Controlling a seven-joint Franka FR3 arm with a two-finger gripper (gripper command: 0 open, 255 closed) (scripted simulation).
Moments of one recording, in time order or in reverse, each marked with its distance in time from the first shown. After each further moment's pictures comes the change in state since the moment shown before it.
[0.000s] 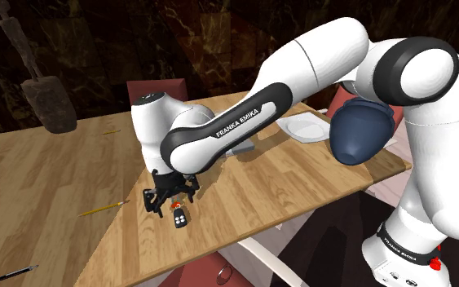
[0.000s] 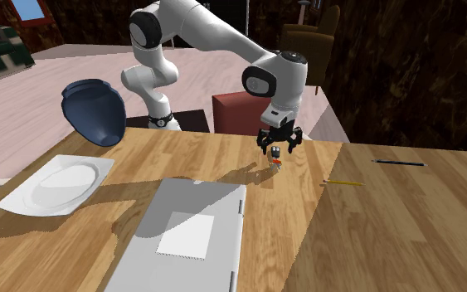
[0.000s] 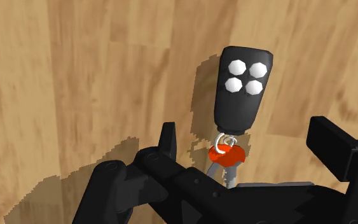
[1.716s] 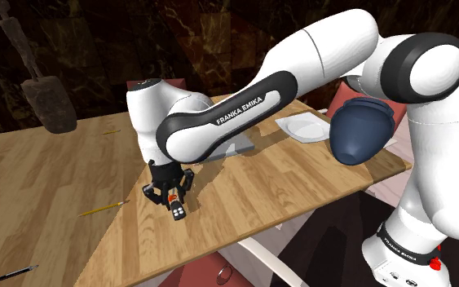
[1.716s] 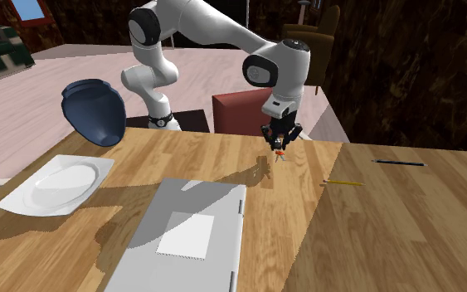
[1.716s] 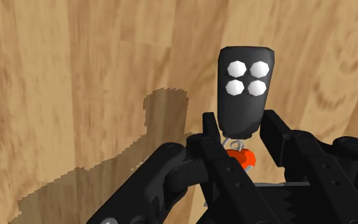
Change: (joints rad) arm -0.003 -0.030 0.010 0.034 0.016 -0.060 -0.006
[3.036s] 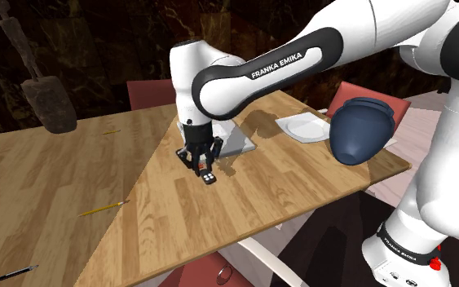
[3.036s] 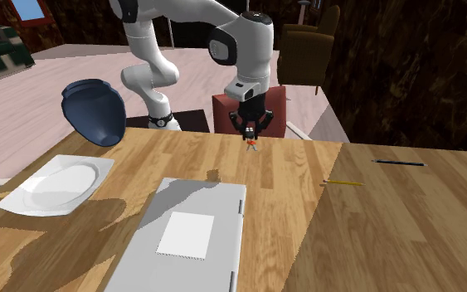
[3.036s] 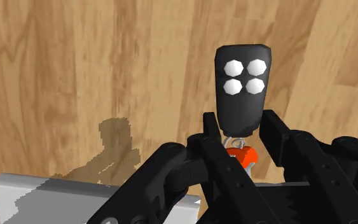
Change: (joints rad) arm -0.179 -0.286 -0.003 -0.218 0.142 -0.042 -0.205
